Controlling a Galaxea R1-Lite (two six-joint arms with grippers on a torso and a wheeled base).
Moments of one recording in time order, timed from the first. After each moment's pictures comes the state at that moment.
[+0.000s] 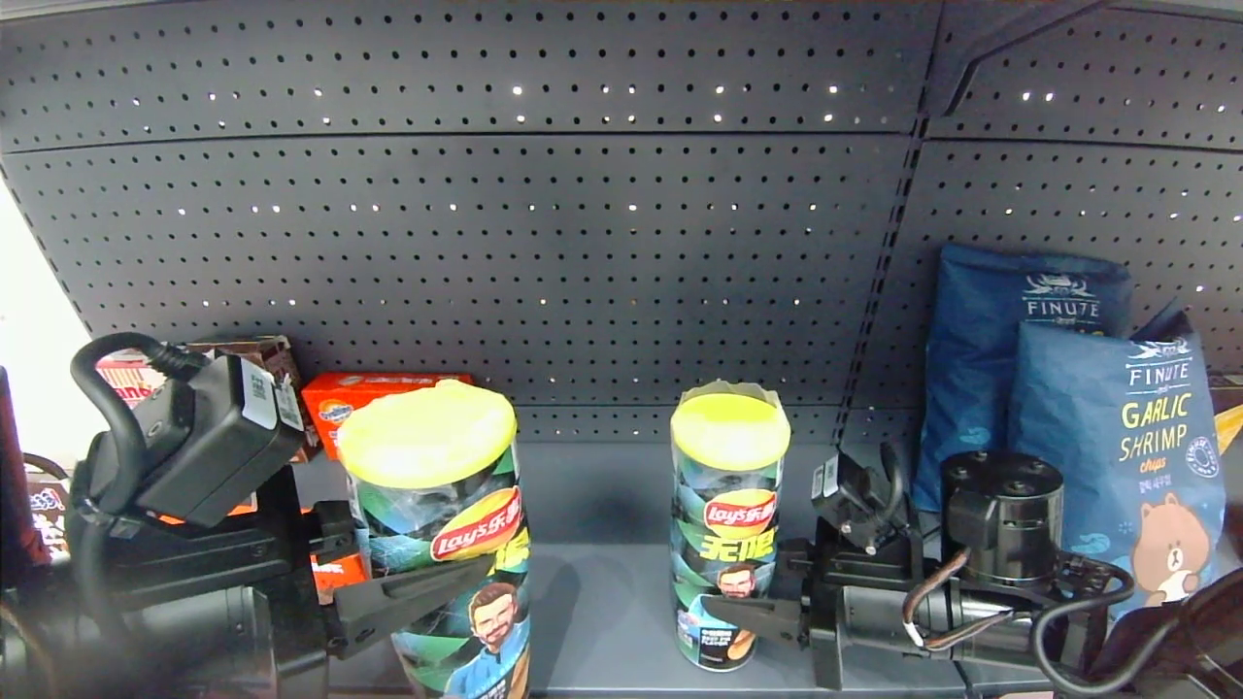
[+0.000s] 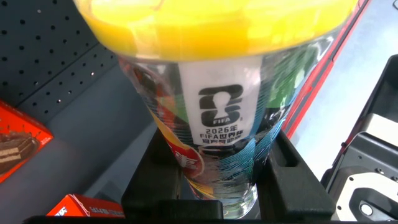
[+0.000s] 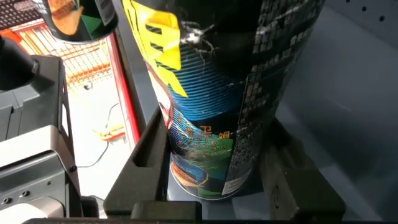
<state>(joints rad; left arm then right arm) -0.53 1.19 -0.59 -0.27 -0.34 0.18 0.62 1.84 -0.46 -1.10 0.57 -0.10</state>
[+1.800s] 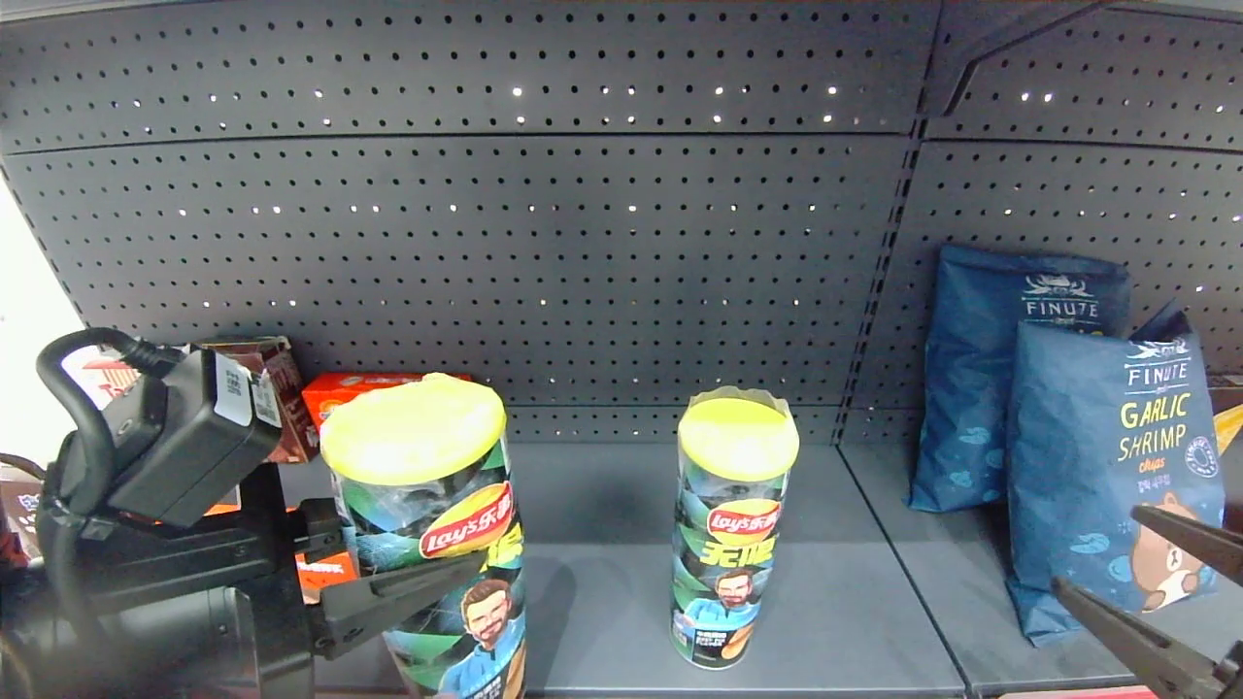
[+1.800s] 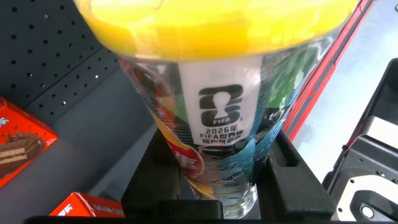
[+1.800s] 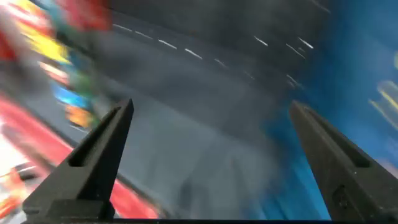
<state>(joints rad) -0.53 1.17 -0.59 -0.27 -0.34 0.18 0.13 0.93 -0.04 -0.84 0.30 -0.11</state>
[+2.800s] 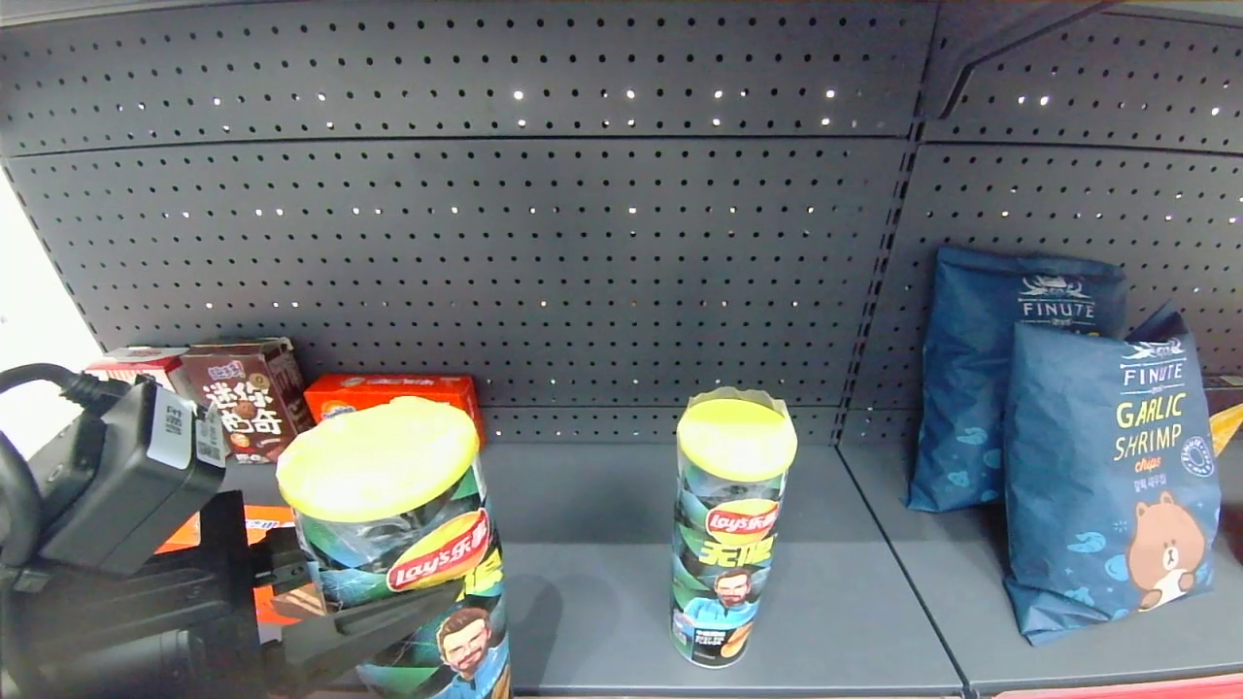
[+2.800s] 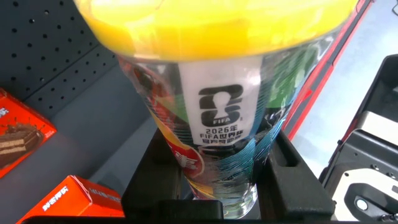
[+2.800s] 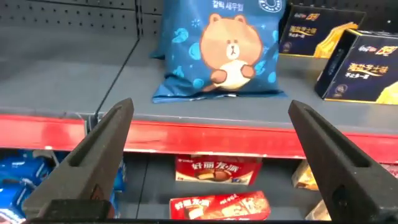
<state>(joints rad) -0.53 1.11 -0.54 -0.27 -0.34 0.17 0.00 0.00 -0.02 -0.01 -0.05 -0.06</state>
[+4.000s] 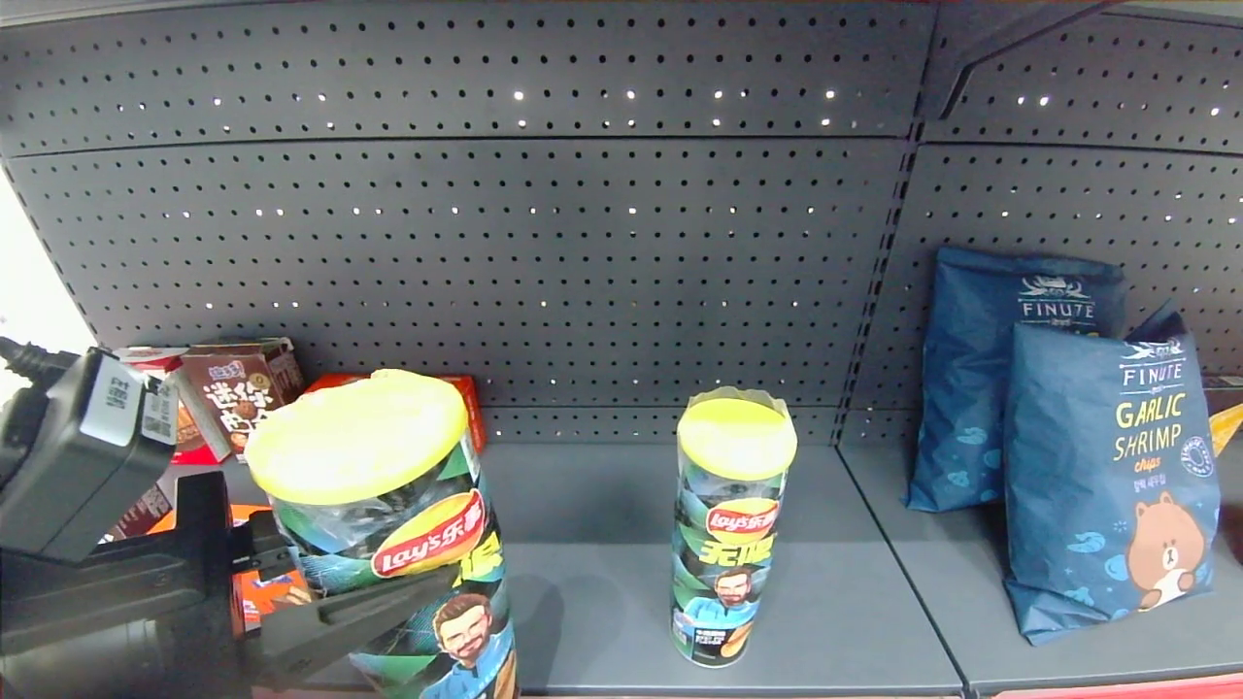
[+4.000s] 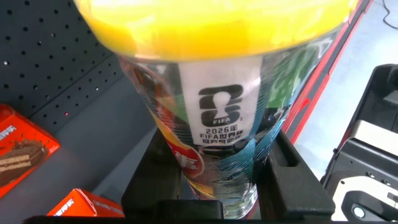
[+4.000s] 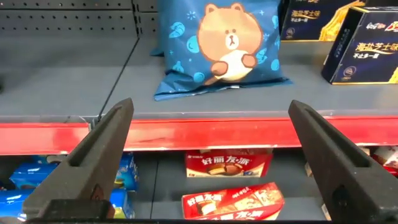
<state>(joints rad) -0.54 1.09 -0.57 -0.27 -0.36 0.17 0.00 0.00 0.00 -0.01 -0.04 -0.01</state>
